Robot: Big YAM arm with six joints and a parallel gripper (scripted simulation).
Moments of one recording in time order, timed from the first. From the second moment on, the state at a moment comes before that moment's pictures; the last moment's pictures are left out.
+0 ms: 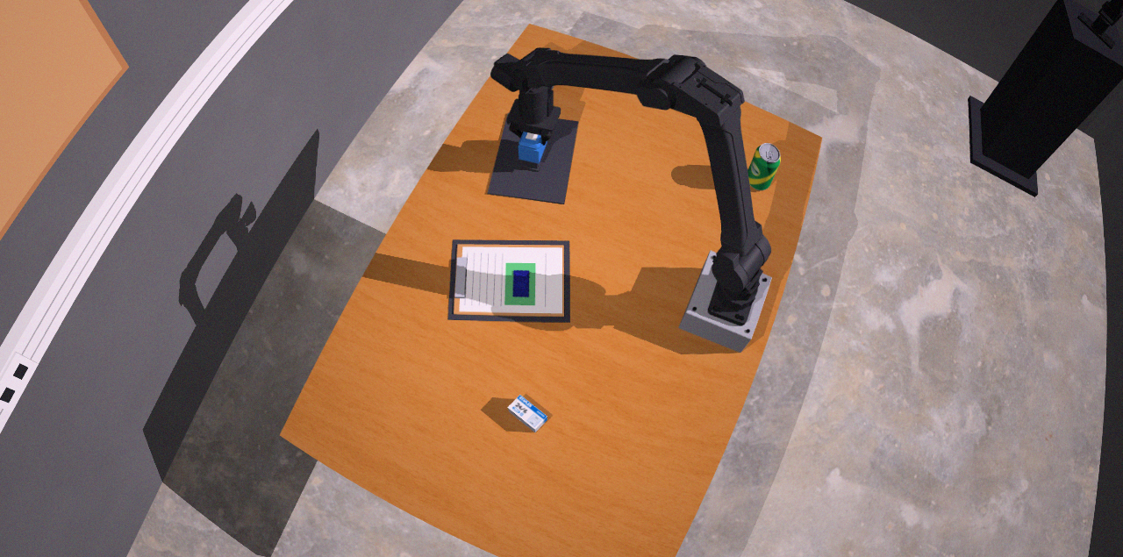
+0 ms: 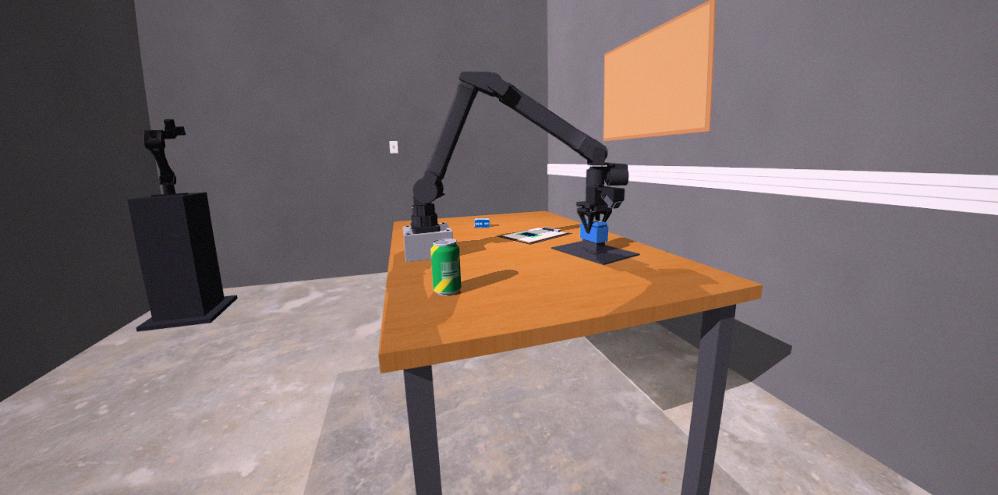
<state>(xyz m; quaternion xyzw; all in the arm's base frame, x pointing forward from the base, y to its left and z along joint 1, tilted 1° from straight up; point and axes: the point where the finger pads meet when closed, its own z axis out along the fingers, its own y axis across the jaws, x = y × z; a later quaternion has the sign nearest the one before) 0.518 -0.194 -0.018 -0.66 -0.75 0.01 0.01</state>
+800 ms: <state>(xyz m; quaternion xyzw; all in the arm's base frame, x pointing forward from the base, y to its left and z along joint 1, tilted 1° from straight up) 0.519 -0.195 -0.018 -0.67 -0.75 0.01 0.00</state>
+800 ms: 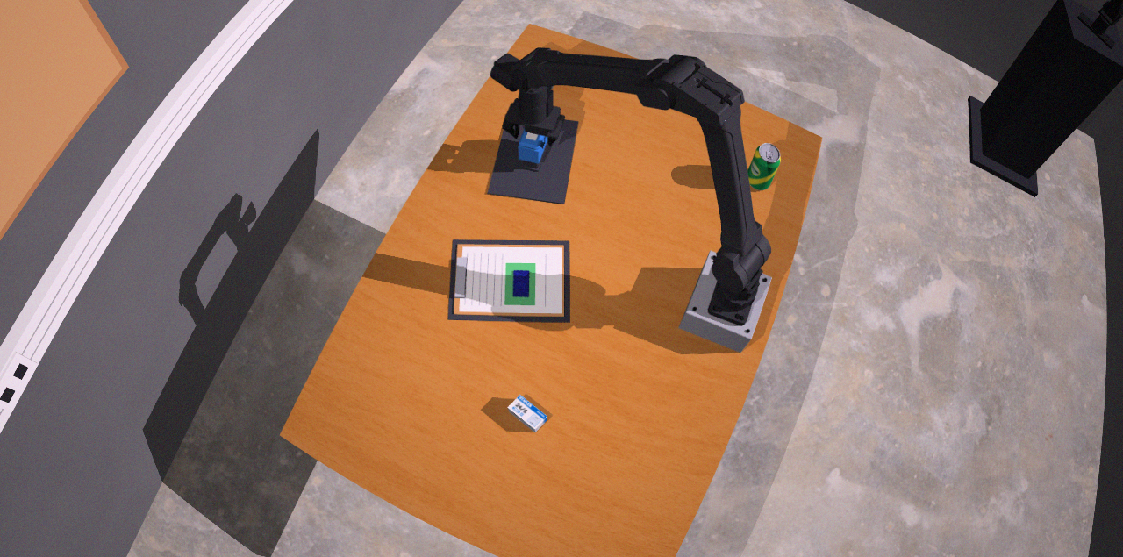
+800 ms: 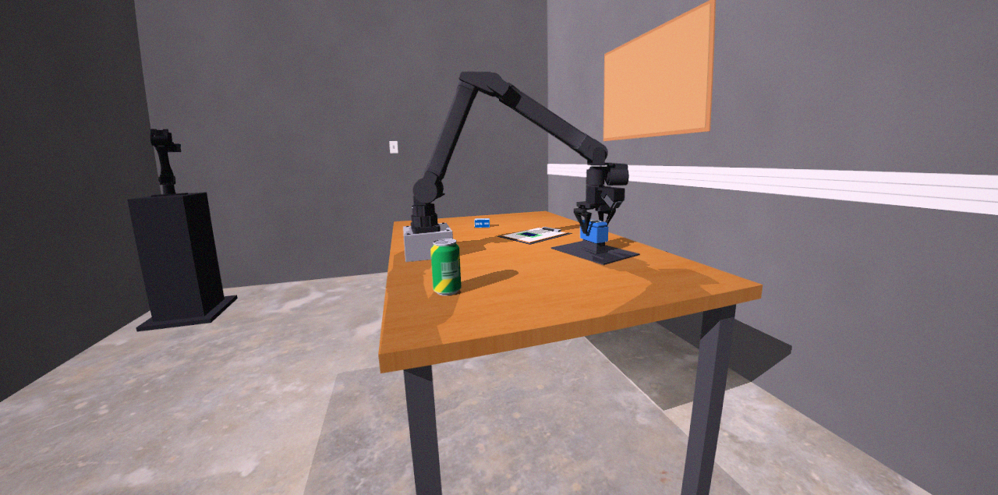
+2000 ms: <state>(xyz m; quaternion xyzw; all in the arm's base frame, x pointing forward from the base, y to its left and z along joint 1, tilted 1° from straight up) 0.522 -0.196 0.080 -0.67 -0.75 0.00 -0.01</state>
